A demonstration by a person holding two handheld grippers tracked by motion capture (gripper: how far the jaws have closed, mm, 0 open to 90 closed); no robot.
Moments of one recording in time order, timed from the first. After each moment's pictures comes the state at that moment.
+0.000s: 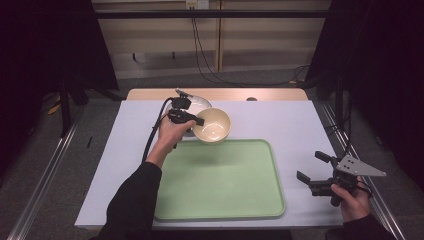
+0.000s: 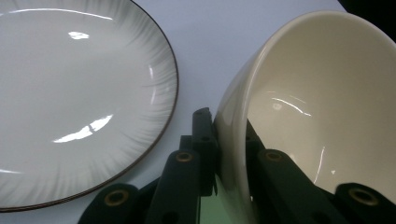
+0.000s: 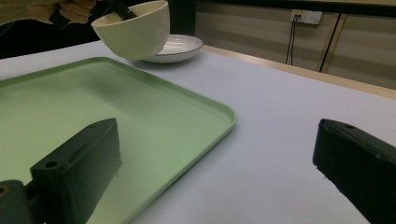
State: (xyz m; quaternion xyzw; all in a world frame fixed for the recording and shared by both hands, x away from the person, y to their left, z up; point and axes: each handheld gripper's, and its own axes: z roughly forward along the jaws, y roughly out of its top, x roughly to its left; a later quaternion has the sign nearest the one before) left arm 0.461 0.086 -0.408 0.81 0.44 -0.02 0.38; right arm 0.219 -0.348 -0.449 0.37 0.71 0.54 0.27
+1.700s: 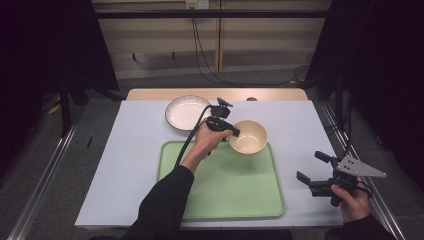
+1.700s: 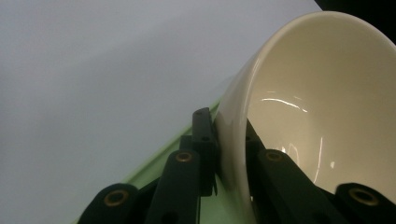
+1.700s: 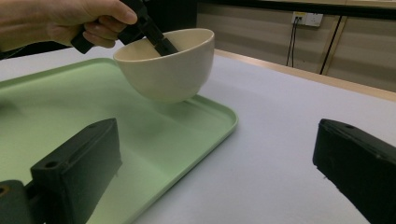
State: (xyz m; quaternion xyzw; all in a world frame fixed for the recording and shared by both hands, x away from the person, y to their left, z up) left arm 0.446 -0.023 -0.430 0.84 0.39 -0.08 0.36; right arm 0.219 -0.347 -0.448 0.37 0.71 0.54 0.27
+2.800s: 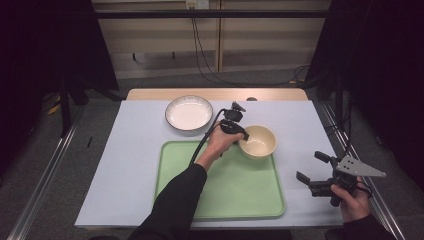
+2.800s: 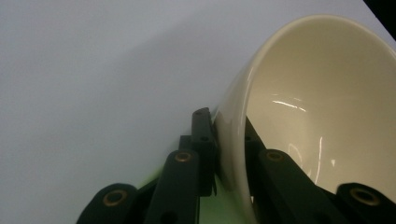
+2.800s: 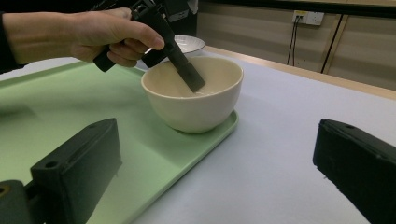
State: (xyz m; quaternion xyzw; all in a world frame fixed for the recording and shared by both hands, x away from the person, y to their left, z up) left arm 0.451 -0.060 -0.455 0.85 0.39 -0.08 0.33; right arm 0.219 -0.347 -0.449 0.37 0.71 0.54 0.27
